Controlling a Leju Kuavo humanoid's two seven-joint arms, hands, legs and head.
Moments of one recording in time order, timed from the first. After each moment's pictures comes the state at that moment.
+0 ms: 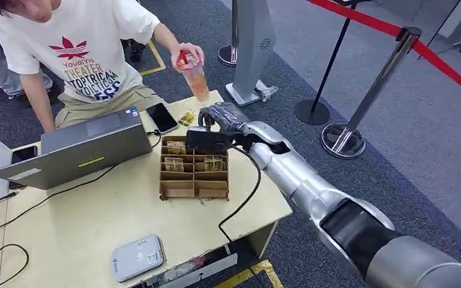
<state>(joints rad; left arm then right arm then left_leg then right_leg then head) -0.13 -0.10 1.14 -0.19 -1.11 0.22 0.05 -0.64 -0.29 0.37 -1.07 0.65 0.12 -0.18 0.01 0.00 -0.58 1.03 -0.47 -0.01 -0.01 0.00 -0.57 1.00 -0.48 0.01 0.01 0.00</state>
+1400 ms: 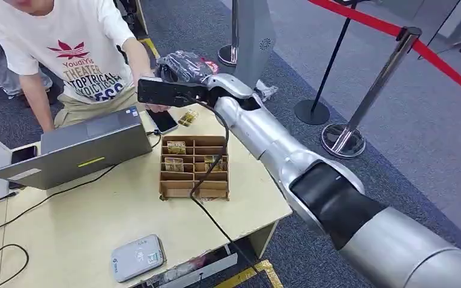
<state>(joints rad) -0.13 -0.10 1.14 -0.19 -1.10 0.22 0.06 -0.98 -0.13 0.42 -0.90 0.65 0.18 -0.16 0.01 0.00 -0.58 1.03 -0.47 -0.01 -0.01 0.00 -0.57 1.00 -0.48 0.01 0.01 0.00</state>
